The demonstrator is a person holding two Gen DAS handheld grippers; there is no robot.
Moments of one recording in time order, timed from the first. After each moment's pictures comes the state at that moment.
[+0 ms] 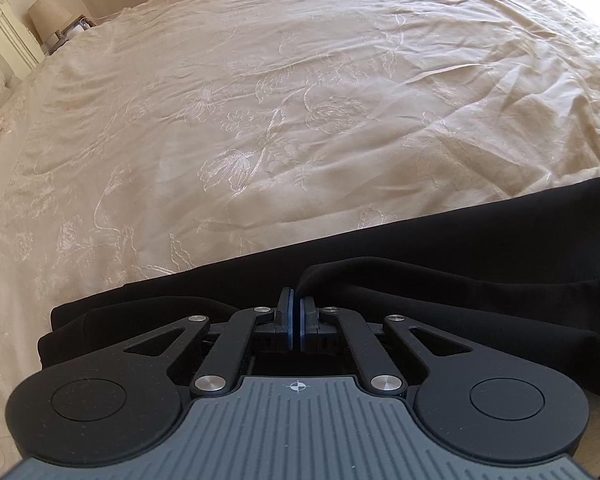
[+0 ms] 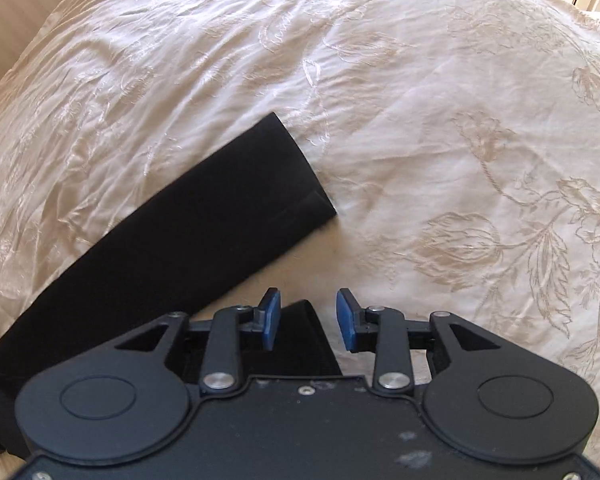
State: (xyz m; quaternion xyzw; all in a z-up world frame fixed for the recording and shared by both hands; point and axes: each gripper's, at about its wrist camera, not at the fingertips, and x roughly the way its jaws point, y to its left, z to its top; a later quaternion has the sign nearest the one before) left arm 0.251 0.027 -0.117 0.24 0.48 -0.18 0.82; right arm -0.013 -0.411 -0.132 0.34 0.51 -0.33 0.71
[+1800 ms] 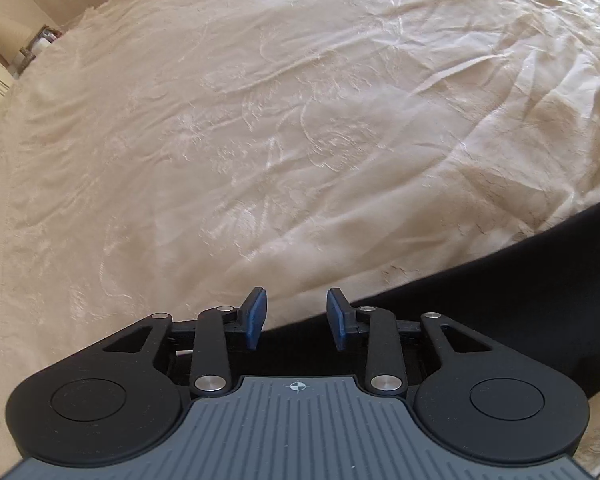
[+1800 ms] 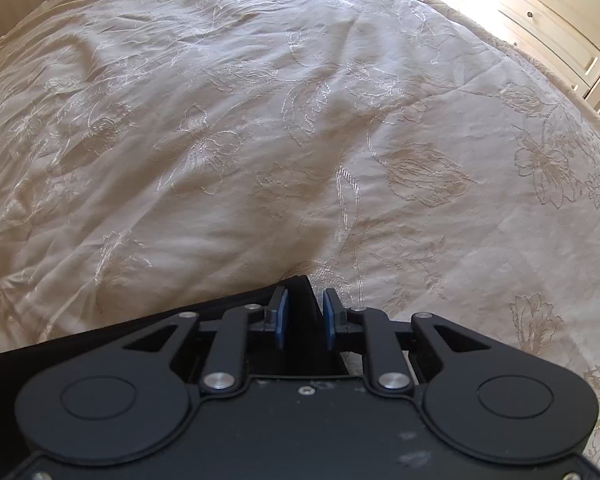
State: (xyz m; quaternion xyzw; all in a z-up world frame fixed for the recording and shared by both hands) left arm 0.321 -0.016 -0.096 0.32 0.52 -0.18 0.77; right arm 0.091 -0.463 -0.161 0.20 0.52 -0.36 0.75
